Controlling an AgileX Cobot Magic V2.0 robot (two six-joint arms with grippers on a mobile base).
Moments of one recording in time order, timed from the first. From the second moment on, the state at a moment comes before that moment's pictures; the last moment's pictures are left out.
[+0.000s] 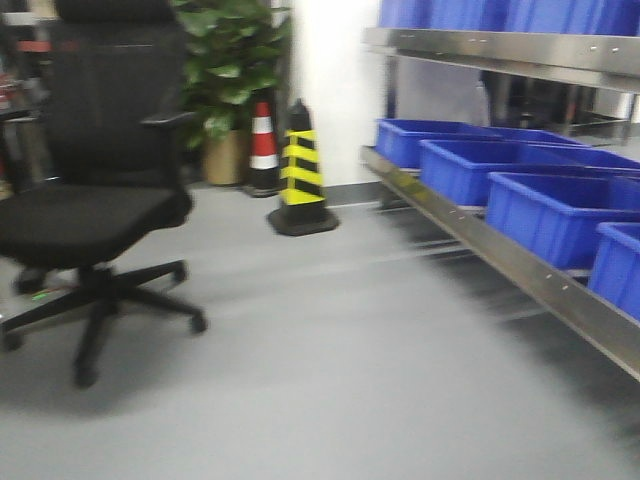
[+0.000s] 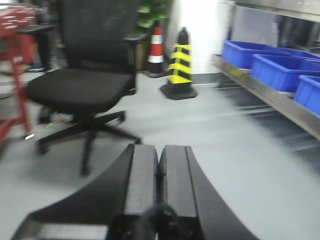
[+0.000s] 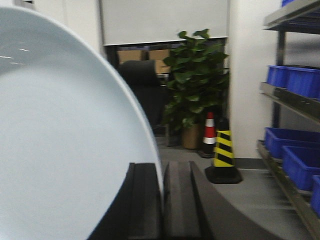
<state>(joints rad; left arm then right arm) -0.05 -0.02 0.03 -0.04 0.12 0.03 0.49 0.03 -0.55 -0.17 0.39 0.25</state>
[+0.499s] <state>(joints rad) -0.05 -0.02 0.03 -0.04 0.12 0.03 0.49 0.03 -0.55 -0.17 0.39 0.25</state>
